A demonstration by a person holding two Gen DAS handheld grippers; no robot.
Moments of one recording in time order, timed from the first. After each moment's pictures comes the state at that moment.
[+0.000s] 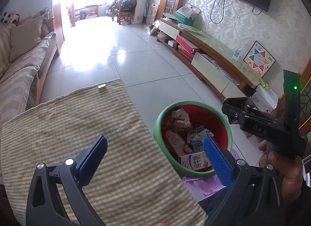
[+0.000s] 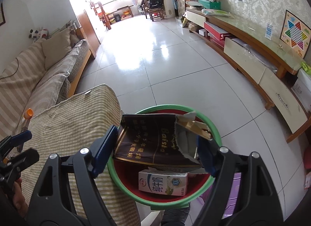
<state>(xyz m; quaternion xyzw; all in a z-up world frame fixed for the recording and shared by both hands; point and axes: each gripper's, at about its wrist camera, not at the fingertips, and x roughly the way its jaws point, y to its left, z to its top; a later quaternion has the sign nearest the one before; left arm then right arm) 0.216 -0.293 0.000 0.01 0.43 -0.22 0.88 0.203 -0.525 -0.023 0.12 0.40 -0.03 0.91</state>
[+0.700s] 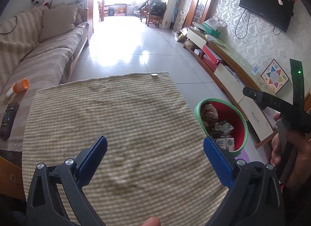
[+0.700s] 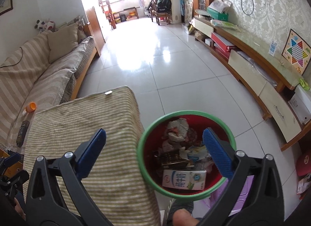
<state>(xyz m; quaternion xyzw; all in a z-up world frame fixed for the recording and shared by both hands) 0.156 -0.162 0.014 -0.03 0.42 -0.13 0.90 0.191 -0.442 0.023 0.08 0.38 -0.03 0.92</state>
